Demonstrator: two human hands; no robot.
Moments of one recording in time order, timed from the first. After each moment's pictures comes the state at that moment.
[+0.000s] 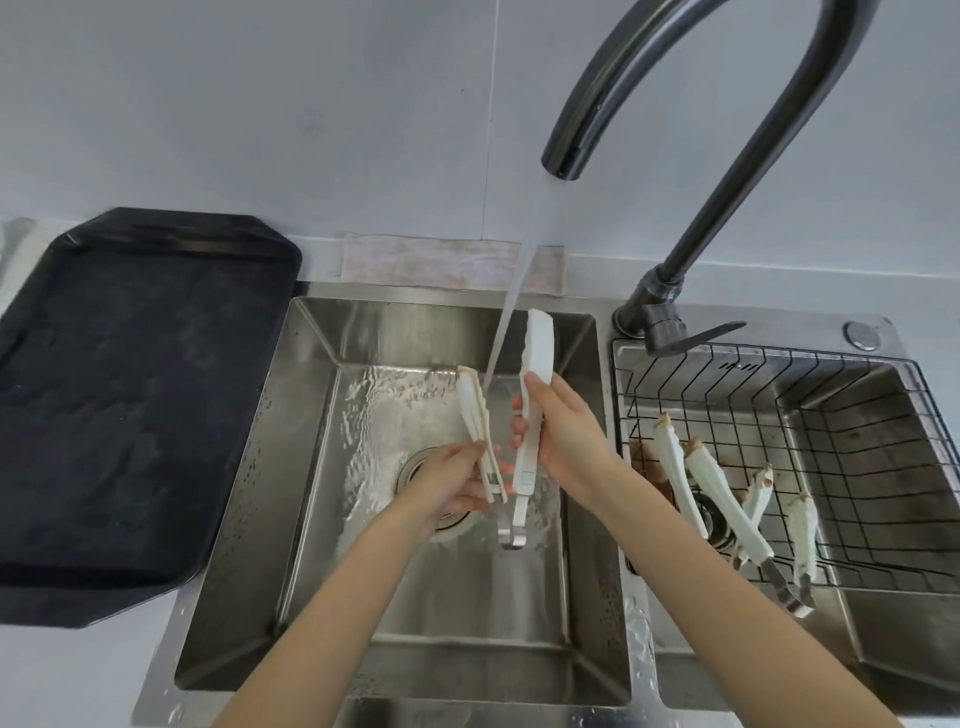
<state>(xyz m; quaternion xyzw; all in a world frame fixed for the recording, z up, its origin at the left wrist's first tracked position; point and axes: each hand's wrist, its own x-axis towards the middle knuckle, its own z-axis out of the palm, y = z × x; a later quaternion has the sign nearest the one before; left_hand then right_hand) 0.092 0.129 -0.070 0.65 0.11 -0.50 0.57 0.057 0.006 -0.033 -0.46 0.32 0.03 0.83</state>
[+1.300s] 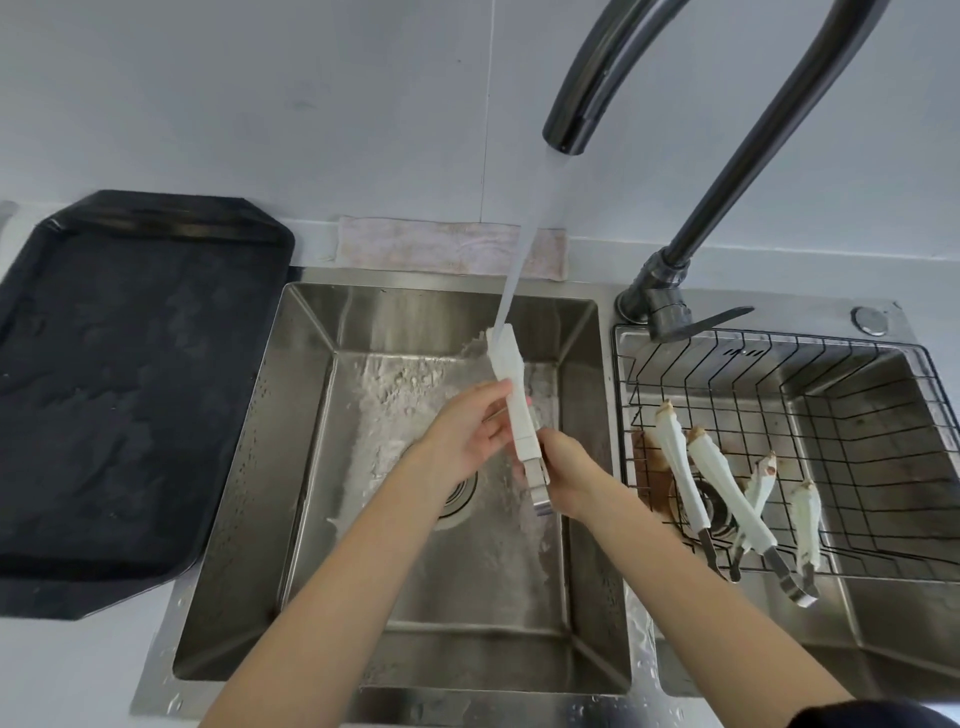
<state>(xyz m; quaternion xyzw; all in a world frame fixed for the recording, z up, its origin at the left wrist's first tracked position) 0.115 0.094 -0.062 0.48 0.21 -0.47 0.71 0.046 0.004 -0.095 -0.38 0.49 0.15 0.77</state>
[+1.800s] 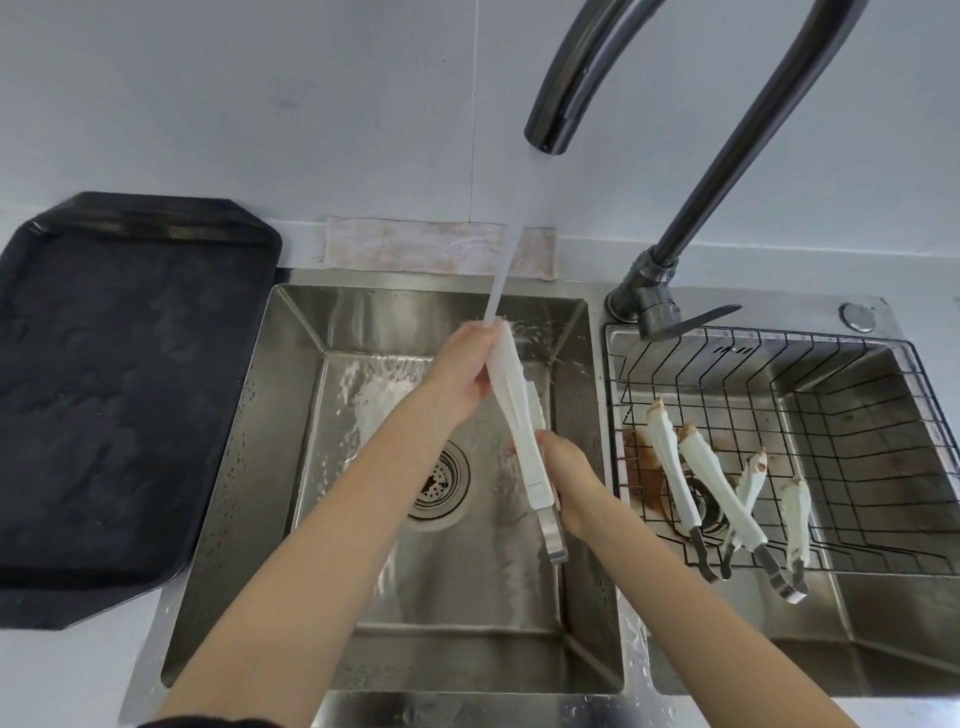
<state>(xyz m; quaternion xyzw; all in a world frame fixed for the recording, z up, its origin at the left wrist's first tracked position) 0.149 0.064 -0.041 0.56 0.15 -0.41 0.70 0.035 0.002 -0.093 -0.50 0.53 0.19 0.66</state>
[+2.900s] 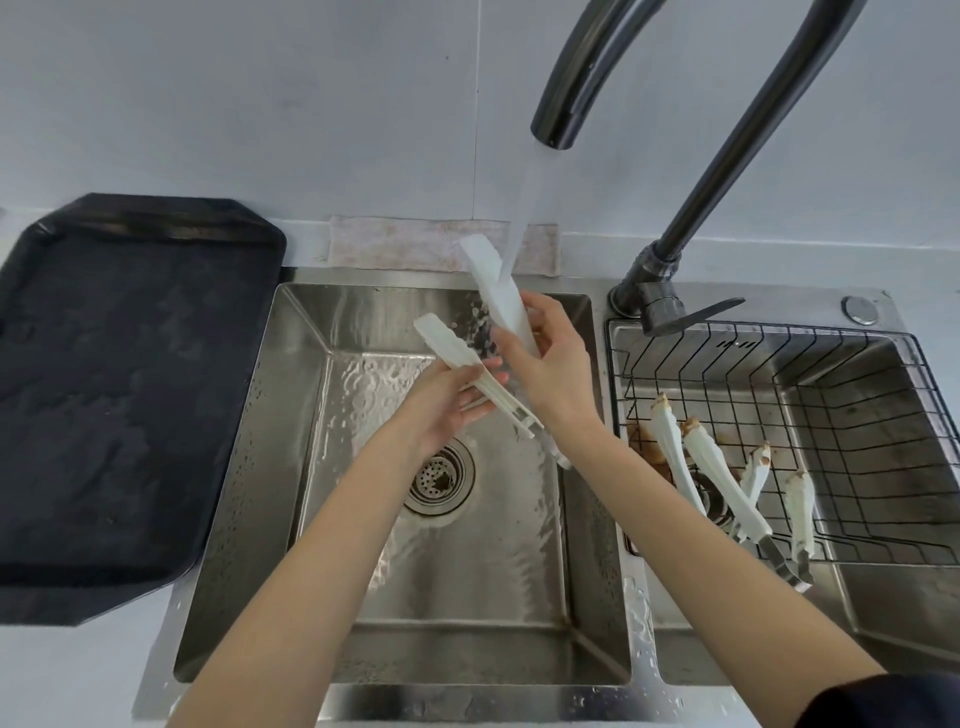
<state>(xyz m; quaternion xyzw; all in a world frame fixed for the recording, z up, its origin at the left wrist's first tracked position) 0.140 0.109 -0.062 0.52 0.10 -0.44 0.73 0.082 0.010 -0.023 -0.76 0.28 -0.13 0.58</state>
